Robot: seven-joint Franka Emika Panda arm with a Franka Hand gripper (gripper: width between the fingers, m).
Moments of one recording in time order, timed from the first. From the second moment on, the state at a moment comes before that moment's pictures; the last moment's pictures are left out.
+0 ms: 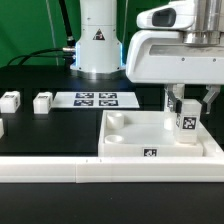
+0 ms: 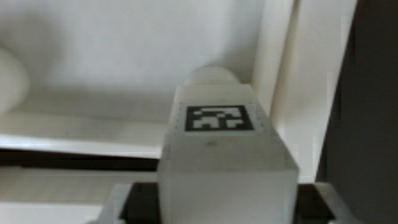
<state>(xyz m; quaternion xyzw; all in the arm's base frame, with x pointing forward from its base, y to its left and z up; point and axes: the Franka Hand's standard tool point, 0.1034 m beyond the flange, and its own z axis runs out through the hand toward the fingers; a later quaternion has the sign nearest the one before) 0.601 0.119 0.079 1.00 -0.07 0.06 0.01</state>
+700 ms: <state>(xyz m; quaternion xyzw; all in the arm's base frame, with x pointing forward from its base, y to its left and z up) 0.599 0.118 0.077 0.93 -0.37 0.06 -0.01</state>
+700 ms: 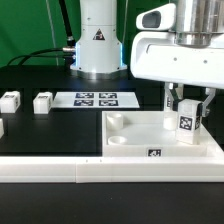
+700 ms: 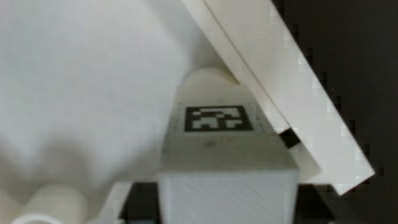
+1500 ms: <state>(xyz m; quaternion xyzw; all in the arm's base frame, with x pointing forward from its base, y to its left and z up) 0.595 0.116 0.076 0.78 -0.63 0.04 -0.03</state>
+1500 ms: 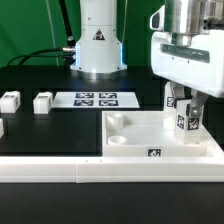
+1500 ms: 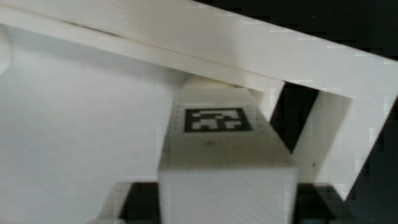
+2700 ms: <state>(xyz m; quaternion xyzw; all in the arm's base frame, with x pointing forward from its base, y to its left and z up) 0.595 0.127 0.077 0.97 -0.24 0.04 -0.01</state>
